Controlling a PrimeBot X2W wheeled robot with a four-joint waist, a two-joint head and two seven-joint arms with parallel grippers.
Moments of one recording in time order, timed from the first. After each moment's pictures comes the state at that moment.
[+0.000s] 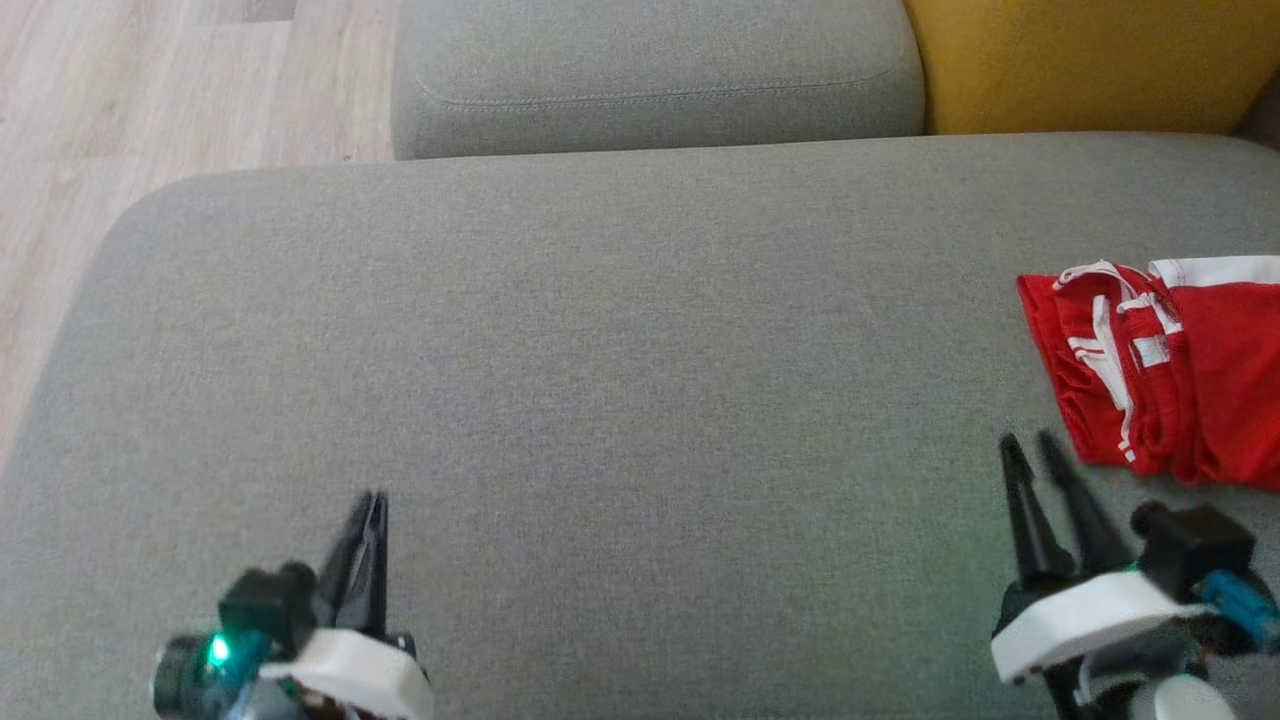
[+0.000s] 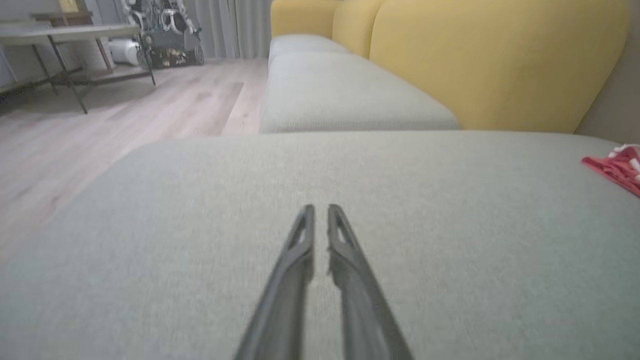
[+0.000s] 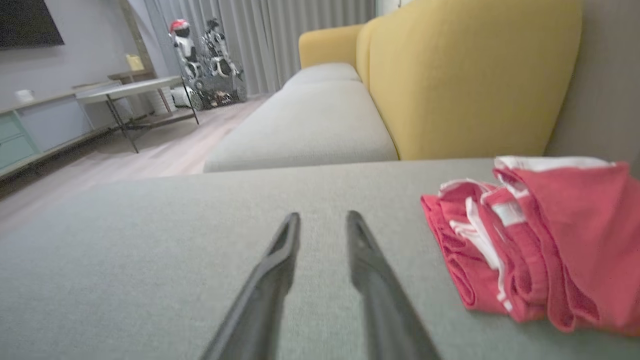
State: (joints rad) left arm 0.07 0.19 -0.28 0.15 -0.25 0.12 -0.21; right arm 0.10 -0.04 0.00 0.00 0.15 0.13 0.03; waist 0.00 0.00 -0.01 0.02
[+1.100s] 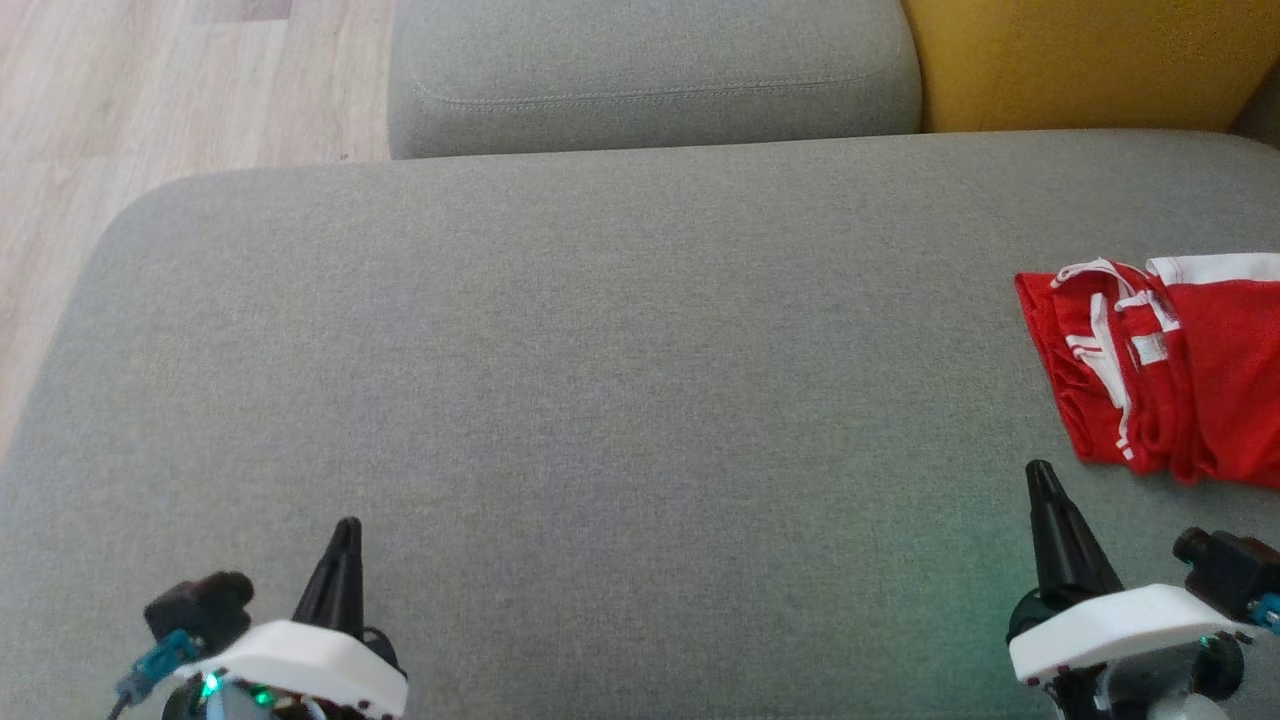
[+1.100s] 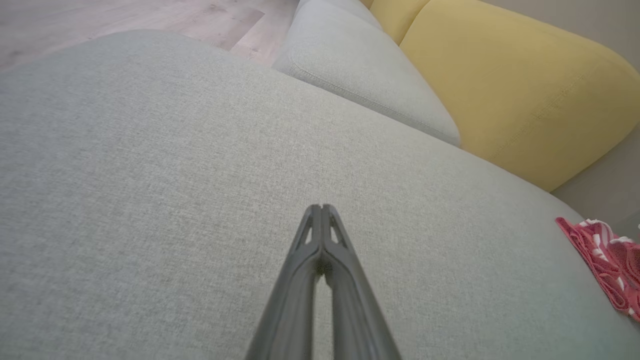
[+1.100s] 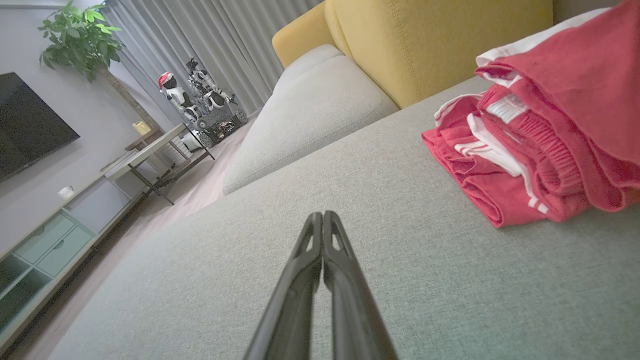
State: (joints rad) left arm 0.08 0.16 -0.22 0.20 -0.59 0.06 -0.14; right arm 0.11 -0.05 0.00 0.09 0.51 0.13 0.03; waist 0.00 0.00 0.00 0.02
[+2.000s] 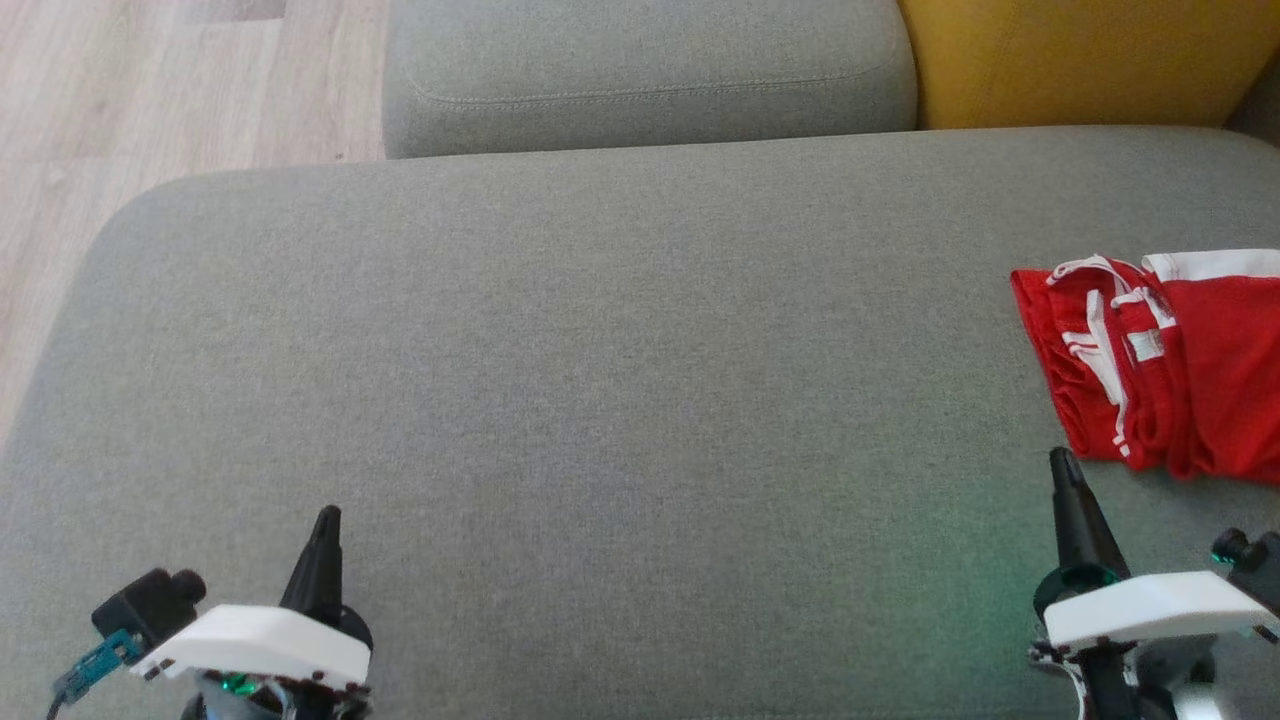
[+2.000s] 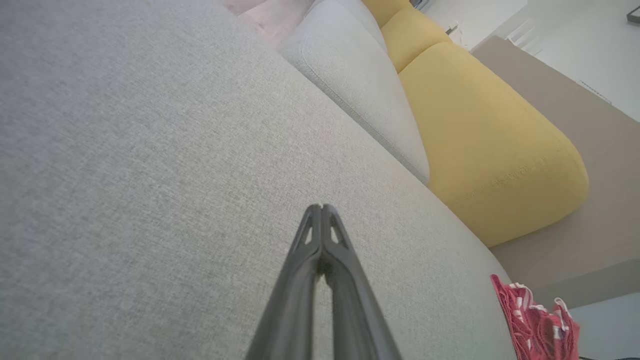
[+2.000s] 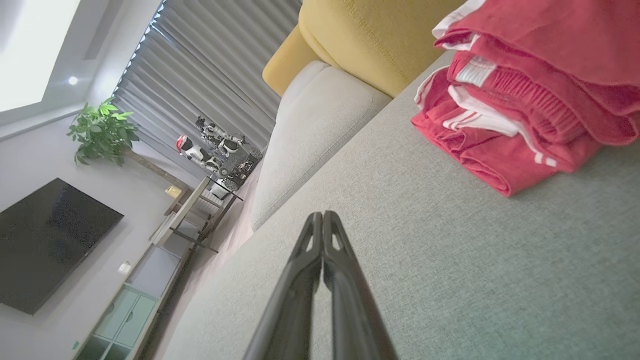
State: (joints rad) left arm 0.05 0.14 -0.15 0.23 -0.89 0.01 -0.08; right arm 0.07 -0.05 -0.02 0.14 0.83 0.13 0.04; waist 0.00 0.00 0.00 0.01
